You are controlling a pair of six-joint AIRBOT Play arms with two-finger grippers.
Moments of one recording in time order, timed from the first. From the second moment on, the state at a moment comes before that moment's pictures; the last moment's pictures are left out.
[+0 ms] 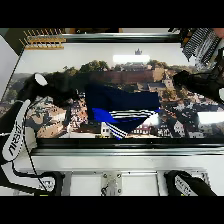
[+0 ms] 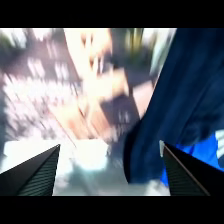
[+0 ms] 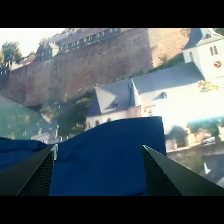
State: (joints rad) left arm 0.03 -1.58 1.23 1.07 -1.15 -1.63; right arm -0.18 -1.03 1.04 -1.01 0.74 1.42
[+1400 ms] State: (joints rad) left arm -0.07 -1.48 0.91 0.64 -0.84 -1.46; right arm -0.29 -1.05 1.01 -1.10 0.95 1.55
